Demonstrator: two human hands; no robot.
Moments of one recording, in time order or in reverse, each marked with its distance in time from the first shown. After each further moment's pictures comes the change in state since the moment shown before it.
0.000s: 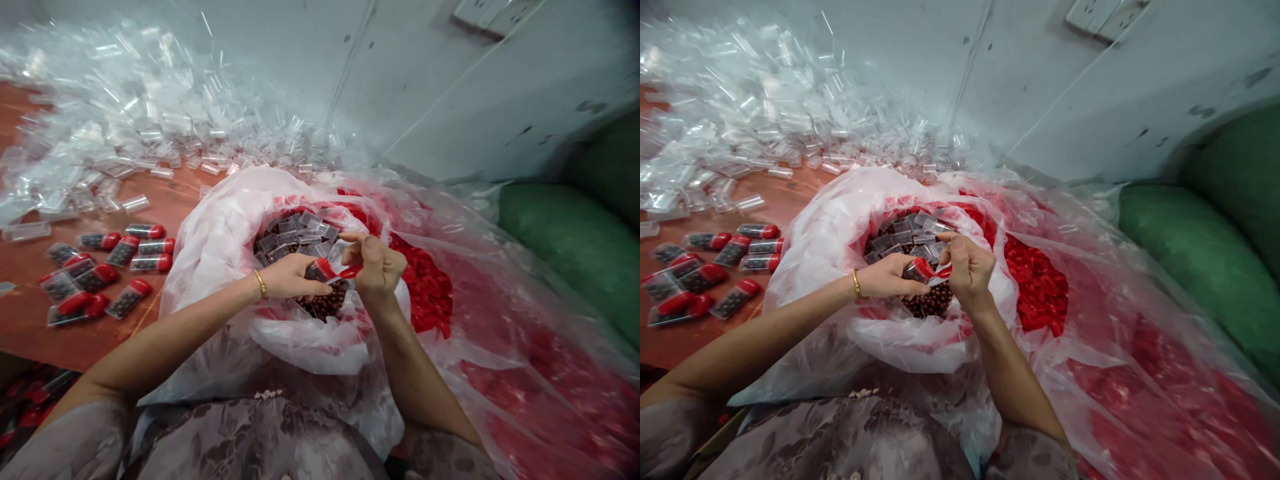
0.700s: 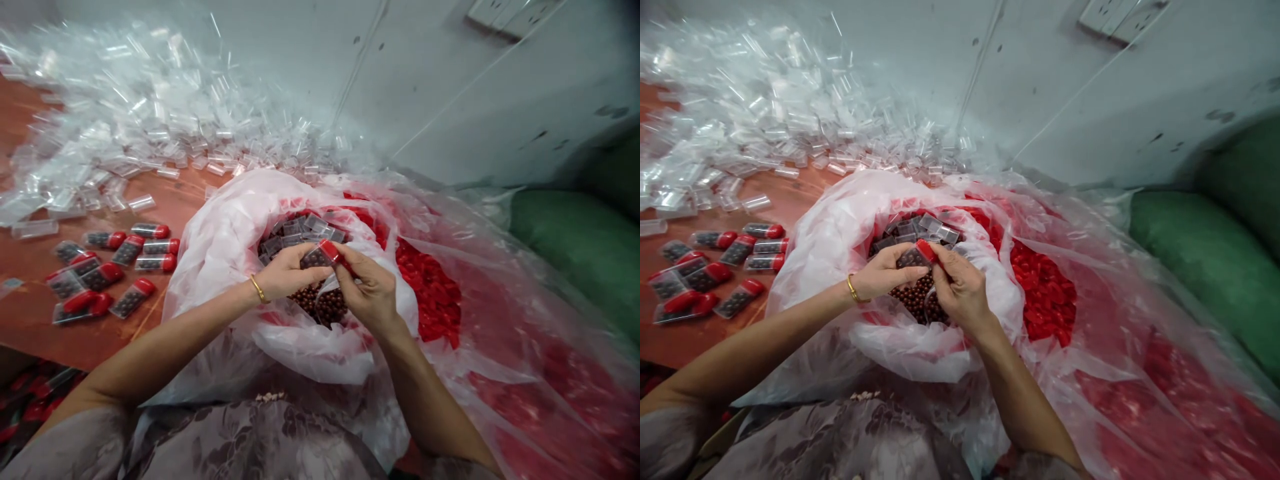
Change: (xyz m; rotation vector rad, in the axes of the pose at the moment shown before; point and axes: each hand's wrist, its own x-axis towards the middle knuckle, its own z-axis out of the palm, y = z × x) left_hand -0.005 -0.005 0.000 -0.273 0.352 0.205; right_hand -0.010 0.003 0.000 -0.368 -0.190 -0.450
